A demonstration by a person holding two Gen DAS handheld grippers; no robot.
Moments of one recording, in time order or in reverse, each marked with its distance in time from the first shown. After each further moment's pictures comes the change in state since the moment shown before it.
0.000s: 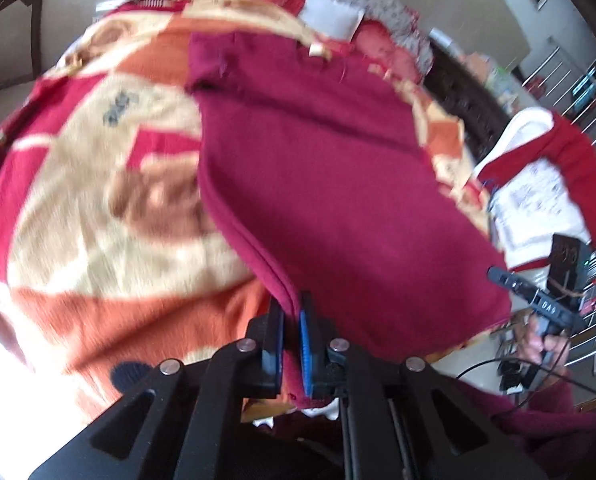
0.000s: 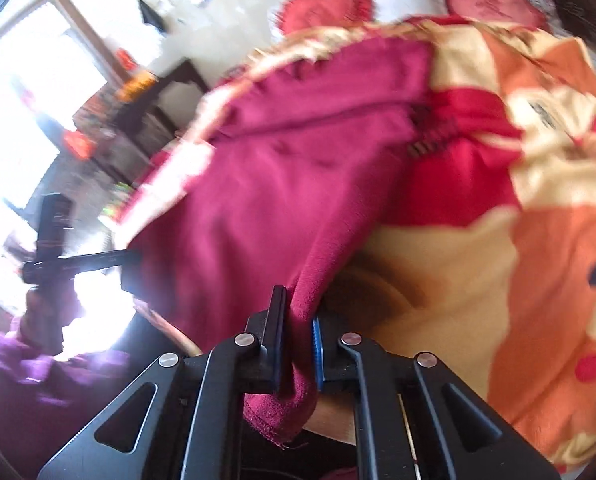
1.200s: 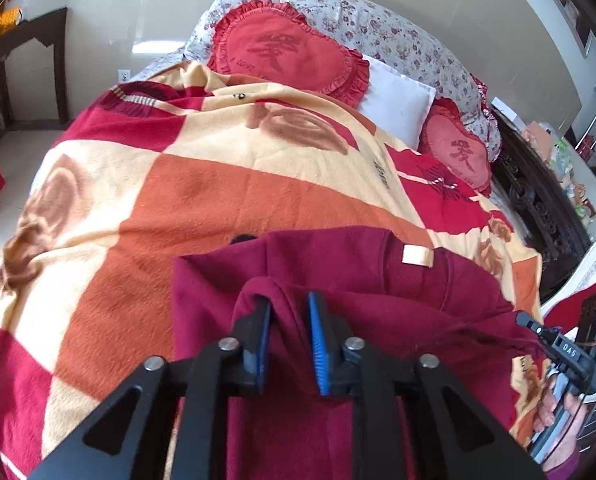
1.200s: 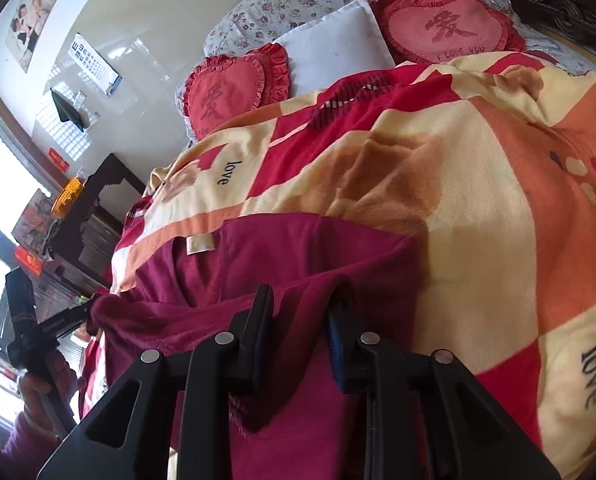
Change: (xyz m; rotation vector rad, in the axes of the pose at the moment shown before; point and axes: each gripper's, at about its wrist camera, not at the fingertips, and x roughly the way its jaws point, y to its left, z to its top) left arm 0.132 0.049 0.286 -0.081 -0.169 0.148; right arm 0.119 -0.124 0.259 0.245 -0.168 -0.165
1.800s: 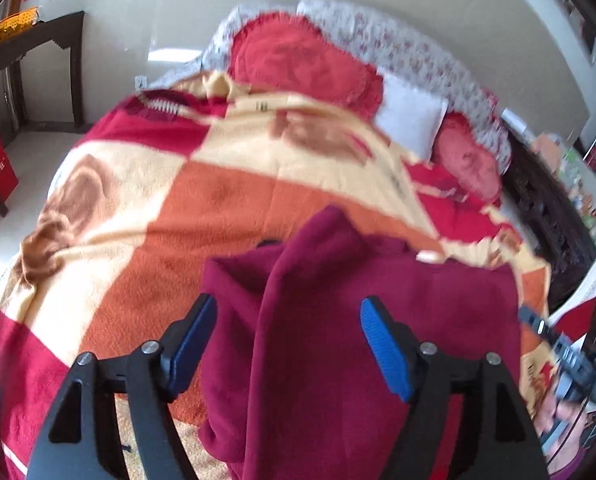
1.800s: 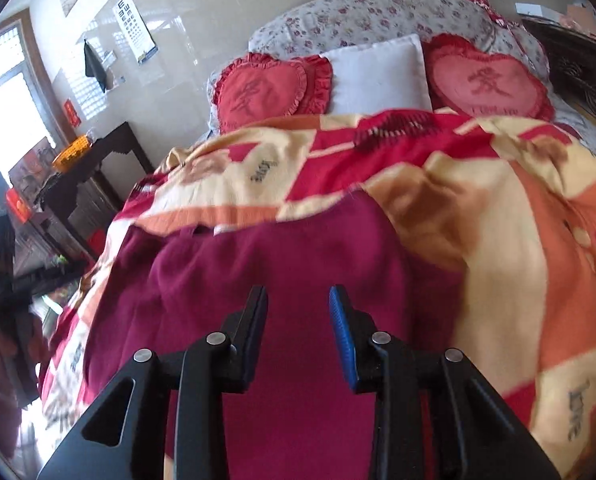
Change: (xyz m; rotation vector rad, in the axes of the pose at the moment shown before) left arm -0.002 0.006 -0.011 -0.001 -0.014 0.094; right arm 0.013 0.057 -0.001 -0.228 -0.070 -0.057
